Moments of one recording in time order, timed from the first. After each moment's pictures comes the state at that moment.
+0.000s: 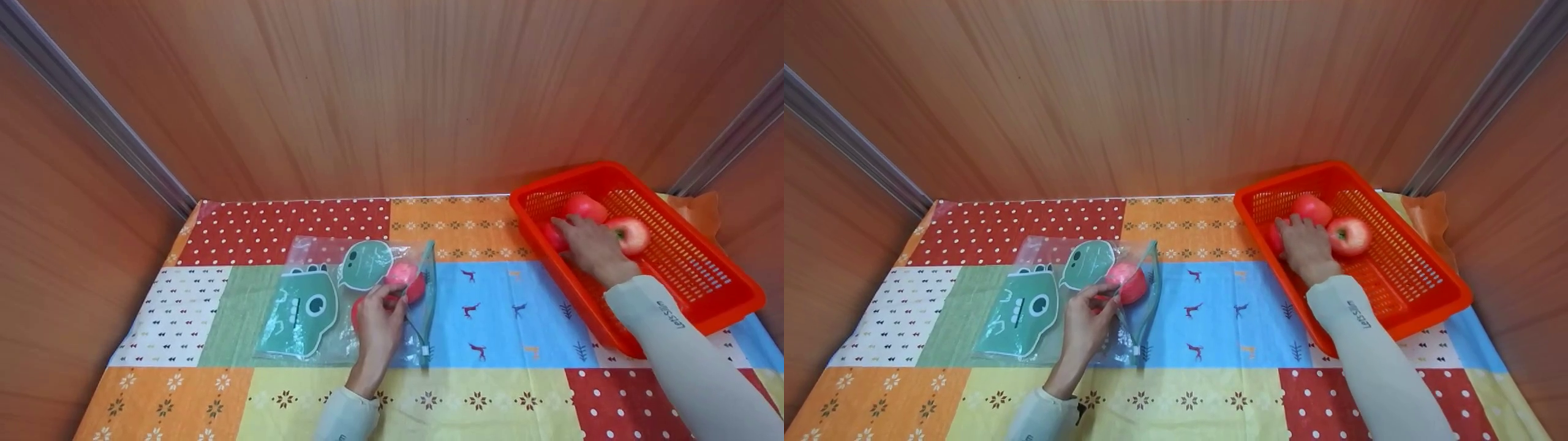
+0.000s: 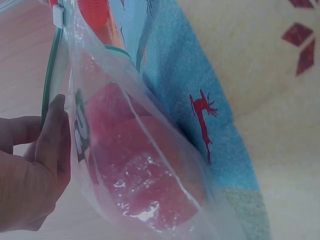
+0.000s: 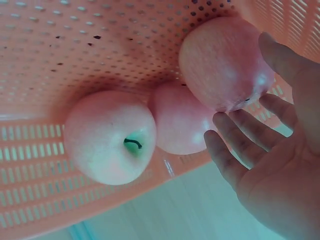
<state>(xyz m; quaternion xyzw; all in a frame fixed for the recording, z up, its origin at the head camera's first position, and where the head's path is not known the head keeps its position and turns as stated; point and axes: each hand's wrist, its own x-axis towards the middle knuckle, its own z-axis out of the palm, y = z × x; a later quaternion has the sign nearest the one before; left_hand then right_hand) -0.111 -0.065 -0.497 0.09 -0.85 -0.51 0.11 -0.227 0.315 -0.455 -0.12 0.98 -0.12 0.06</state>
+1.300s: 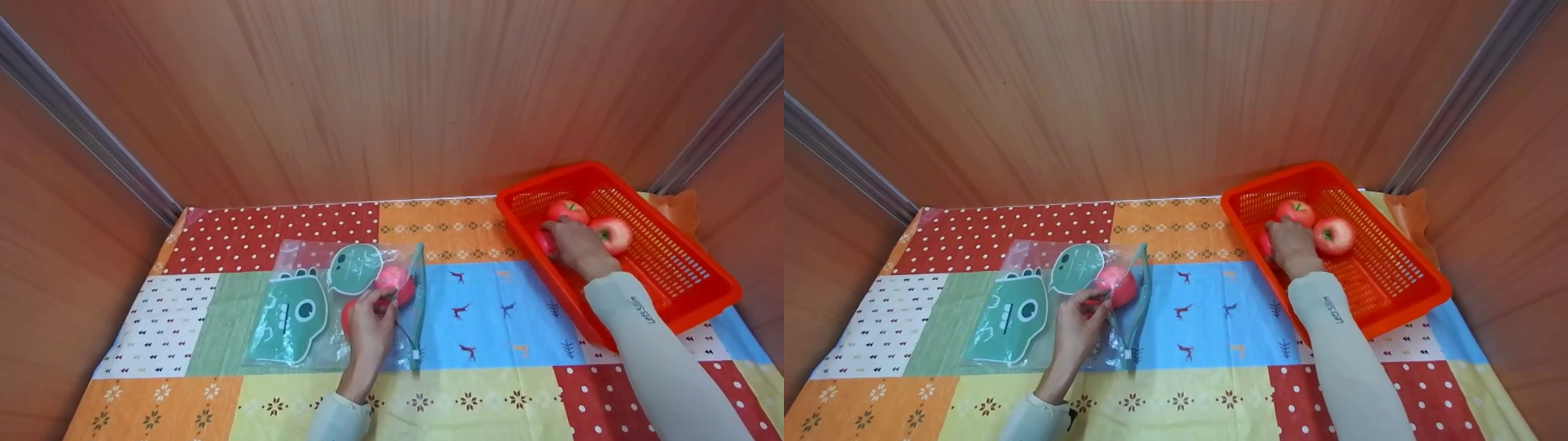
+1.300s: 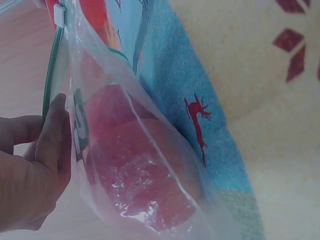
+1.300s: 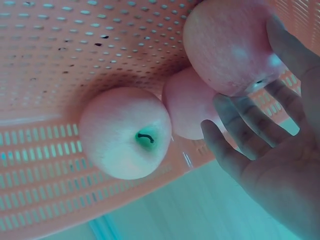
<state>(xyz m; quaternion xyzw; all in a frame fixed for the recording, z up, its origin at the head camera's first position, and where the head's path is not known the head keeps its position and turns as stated) -0.112 -0.065 -0.501 0.07 -0.84 -0.52 0.13 -0.233 0.313 -0.450 -0.08 0.98 -0.14 0.10</state>
